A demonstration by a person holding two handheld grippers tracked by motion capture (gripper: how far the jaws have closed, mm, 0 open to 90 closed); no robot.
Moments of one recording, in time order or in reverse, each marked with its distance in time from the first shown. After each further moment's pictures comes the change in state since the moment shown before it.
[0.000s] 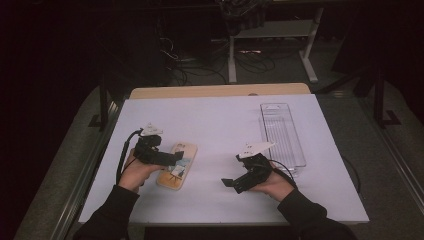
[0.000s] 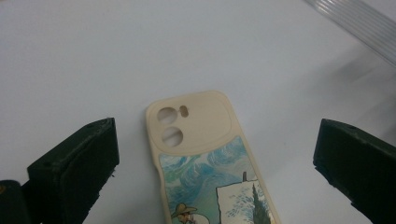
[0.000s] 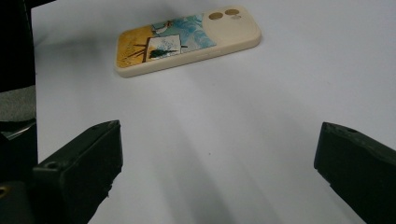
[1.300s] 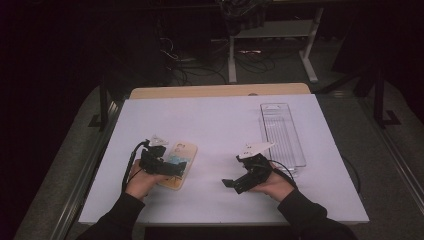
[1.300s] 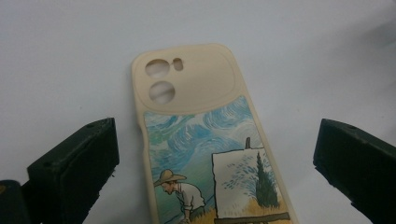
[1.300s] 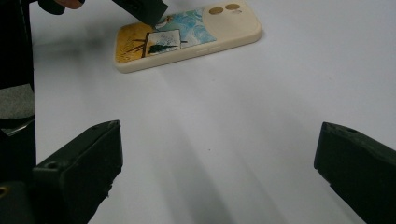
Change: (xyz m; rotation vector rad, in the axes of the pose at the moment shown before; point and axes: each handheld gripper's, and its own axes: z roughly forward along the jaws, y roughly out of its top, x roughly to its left) left arm -0.009 -0.028 0.019 0.083 0.034 -0.020; right arm -0.001 -0.002 0.001 0.014 0.001 -0.004
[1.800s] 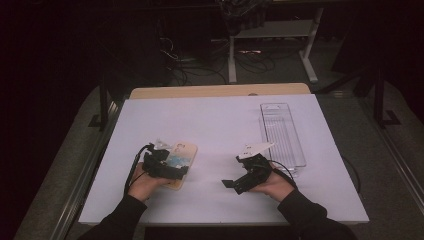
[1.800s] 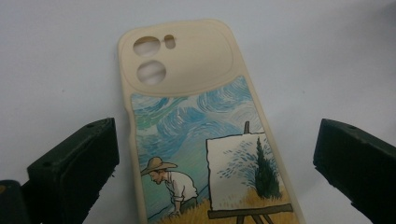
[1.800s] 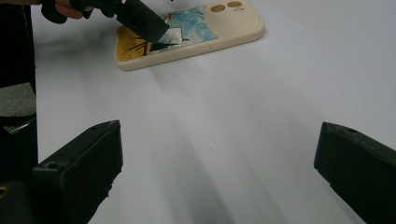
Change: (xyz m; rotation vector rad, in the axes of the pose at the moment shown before) left arm -0.004 -0.007 0.009 0.047 0.014 0.022; right arm 0.000 0.000 0.001 0.007 0.008 -0.002
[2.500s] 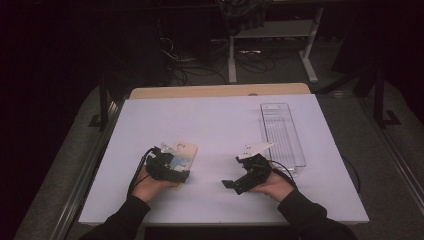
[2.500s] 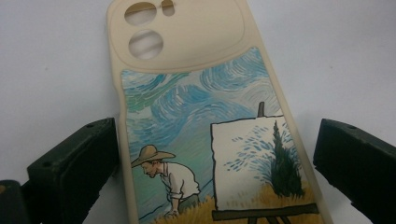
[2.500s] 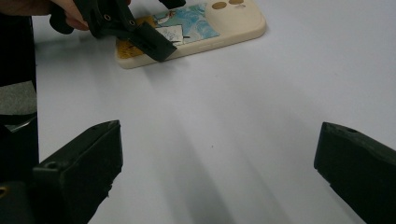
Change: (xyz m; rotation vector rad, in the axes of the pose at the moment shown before) left arm -0.006 -0.007 0.016 0.063 0.047 0.010; right arm 0.000 0.000 0.001 0.010 0.003 0.005
